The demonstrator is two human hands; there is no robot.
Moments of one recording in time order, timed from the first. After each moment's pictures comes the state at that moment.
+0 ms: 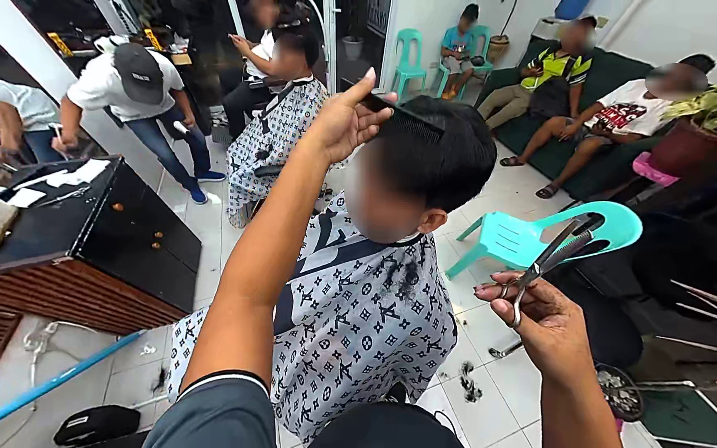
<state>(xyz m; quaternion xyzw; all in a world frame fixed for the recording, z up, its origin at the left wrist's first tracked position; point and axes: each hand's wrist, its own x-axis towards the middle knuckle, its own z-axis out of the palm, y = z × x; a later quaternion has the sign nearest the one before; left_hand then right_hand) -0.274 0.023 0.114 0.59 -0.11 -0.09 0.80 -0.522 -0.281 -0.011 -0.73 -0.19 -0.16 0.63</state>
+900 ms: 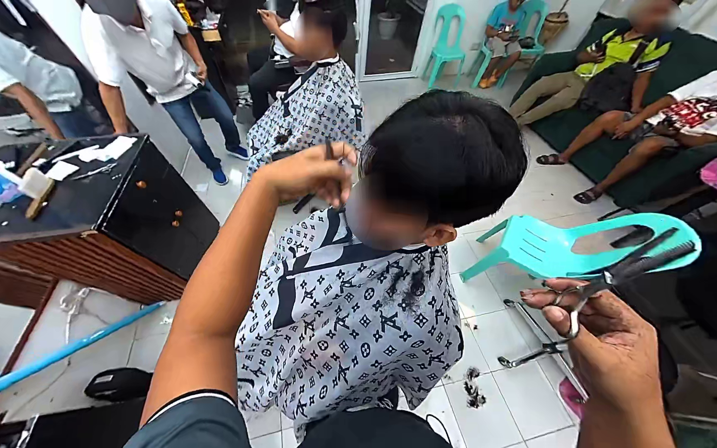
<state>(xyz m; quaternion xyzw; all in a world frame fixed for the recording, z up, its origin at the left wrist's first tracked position) -0.300 0.097 0.056 0.72 -0.27 -0.22 0.60 -0.483 -0.332 -0.010 -0.75 -0.20 -0.16 0.61</state>
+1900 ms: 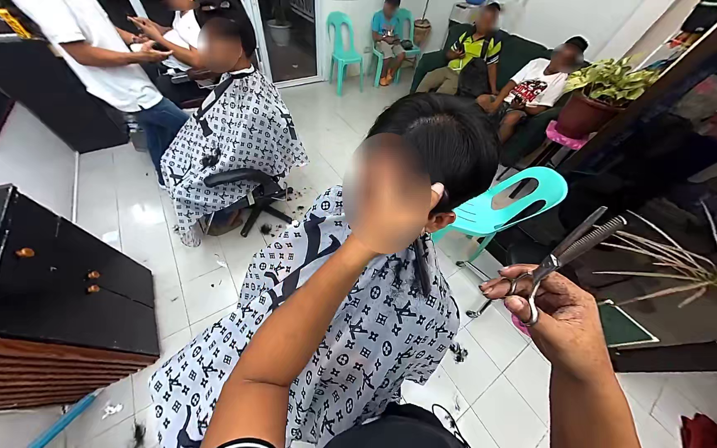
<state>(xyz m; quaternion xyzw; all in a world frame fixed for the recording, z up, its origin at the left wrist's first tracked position) -0.368 0.004 0.047 0.63 -0.31 -0.11 0.71 -0.540 -0.216 0.009 -0.75 -0.16 -0.19 0.61</state>
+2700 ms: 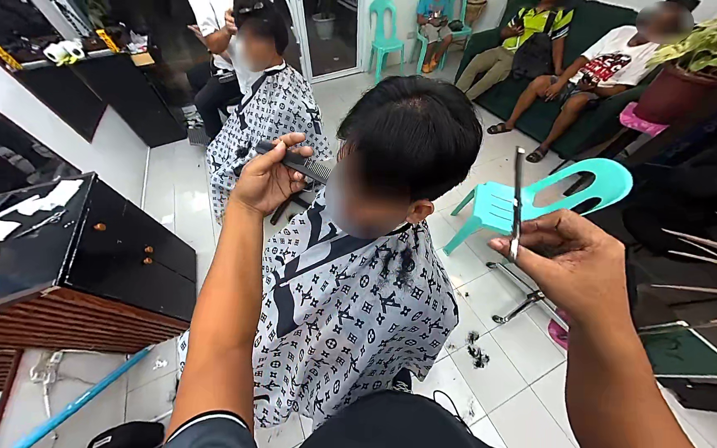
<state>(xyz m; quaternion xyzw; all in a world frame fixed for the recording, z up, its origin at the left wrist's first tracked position) -0.279 0.123 0.006 0.45 -0.31 -0.19 0.82 -0.499 -0.288 0.034 -0.86 -0.10 -0.28 0.41</state>
